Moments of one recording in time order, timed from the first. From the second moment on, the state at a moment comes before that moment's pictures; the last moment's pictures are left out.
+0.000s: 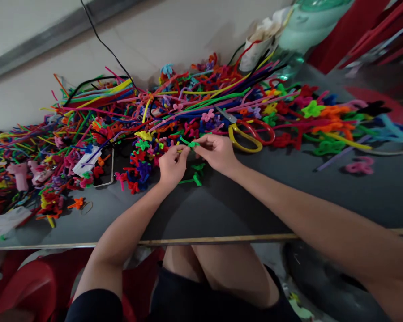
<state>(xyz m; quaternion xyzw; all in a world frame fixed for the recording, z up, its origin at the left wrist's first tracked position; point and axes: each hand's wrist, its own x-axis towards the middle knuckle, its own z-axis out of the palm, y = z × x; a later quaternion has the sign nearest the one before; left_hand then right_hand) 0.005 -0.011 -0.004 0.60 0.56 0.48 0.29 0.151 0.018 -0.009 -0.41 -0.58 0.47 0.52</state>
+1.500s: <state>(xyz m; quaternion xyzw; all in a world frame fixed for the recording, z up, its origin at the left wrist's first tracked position) 0.001 -0.012 -0.001 0.65 0.51 0.48 0.30 0.157 0.021 -0.007 -0.37 -0.59 0.52 0.50</state>
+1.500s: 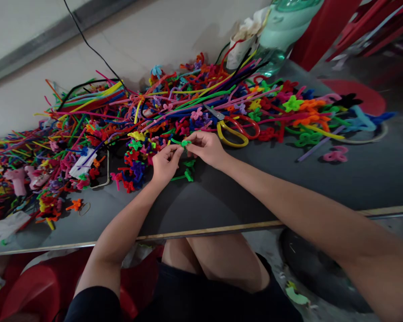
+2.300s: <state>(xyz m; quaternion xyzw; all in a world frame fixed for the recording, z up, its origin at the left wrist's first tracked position) -0.003 -0.011 0.003 0.74 0.56 0.36 0.10 0.156 0.004 -0.005 -0.46 -0.74 0.17 0.46</state>
